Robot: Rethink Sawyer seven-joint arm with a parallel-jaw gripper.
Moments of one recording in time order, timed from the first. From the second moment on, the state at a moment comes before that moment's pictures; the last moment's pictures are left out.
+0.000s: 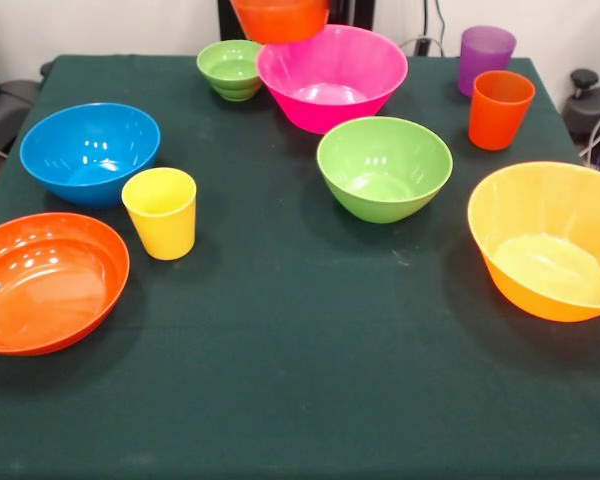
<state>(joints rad) -0.11 -0.83 -0.18 1.95 0.02 0.59 1.88</state>
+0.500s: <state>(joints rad) -0.10 -0.70 -0.18 1.71 0.04 0.73 1.88</state>
